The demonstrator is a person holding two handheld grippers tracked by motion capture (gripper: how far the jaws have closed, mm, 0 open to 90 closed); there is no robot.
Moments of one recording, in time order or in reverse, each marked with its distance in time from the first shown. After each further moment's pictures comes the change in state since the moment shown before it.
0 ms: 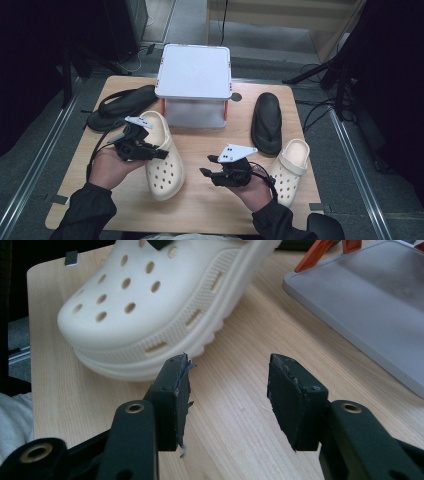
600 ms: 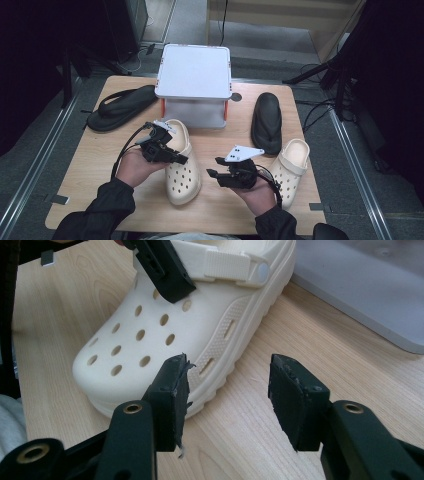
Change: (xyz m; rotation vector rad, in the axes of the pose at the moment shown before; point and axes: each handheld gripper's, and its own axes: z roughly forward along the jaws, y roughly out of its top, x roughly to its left) left arm 0.003 0.009 0.059 0.062 -0.100 -0.021; right arm -0.006 -0.015 -0.006 0.026 -0.040 0.109
